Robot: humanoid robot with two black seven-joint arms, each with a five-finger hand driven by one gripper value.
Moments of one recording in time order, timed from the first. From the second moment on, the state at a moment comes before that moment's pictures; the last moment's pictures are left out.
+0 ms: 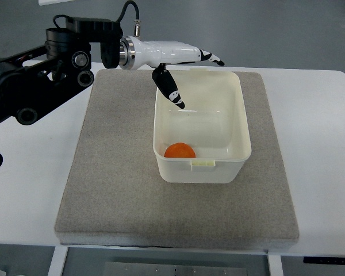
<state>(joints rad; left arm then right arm) -1.16 0.38 -0.64 -1.21 1.53 -0.49 -0.07 0.03 0.00 -0.07 0.18 0.02 -0.09 0.17</state>
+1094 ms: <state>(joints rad) -1.01 0.54 -0.79 -0.78 0.42 -0.48 -0.08 0.03 0.00 -0.07 0.18 0.02 -0.09 0.17</state>
